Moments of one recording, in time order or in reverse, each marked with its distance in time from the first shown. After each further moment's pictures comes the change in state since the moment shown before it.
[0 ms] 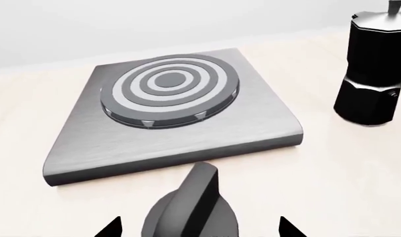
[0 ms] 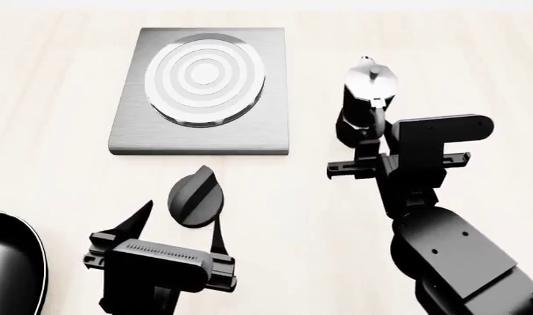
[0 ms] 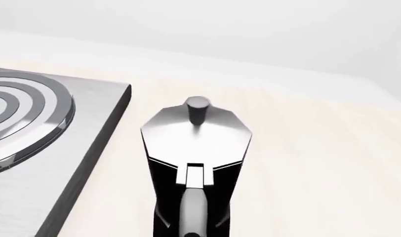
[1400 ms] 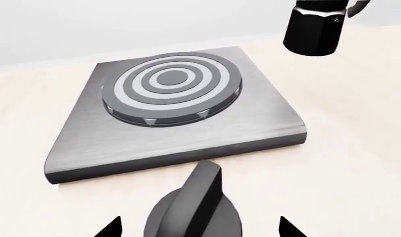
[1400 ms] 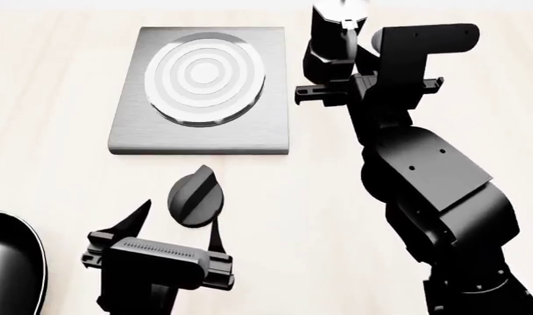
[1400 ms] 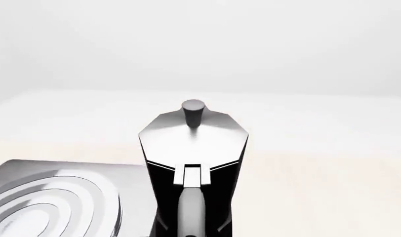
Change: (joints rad) left arm -0.008 -0.018 -0.004 -0.008 -0.031 0.008 -0.014; right arm 0.344 -0.162 -0.042 0.194 0.049 0.009 -0.023
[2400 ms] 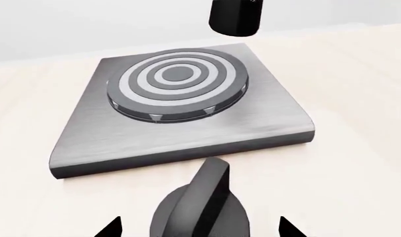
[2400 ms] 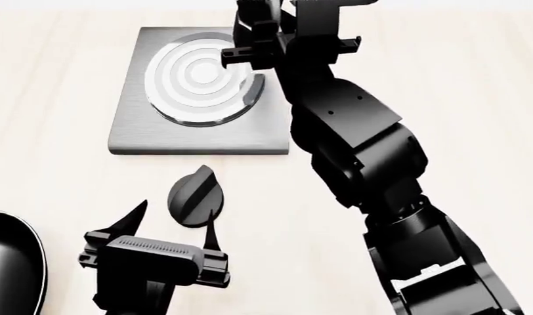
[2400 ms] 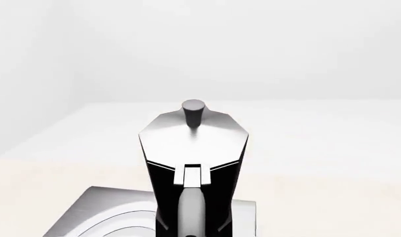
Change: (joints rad) left arm 0.001 -0.013 -0.017 -0.021 -0.028 0.021 -0.004; right arm 0.252 -0.222 -0.173 0.431 0.026 -0.223 -0.054
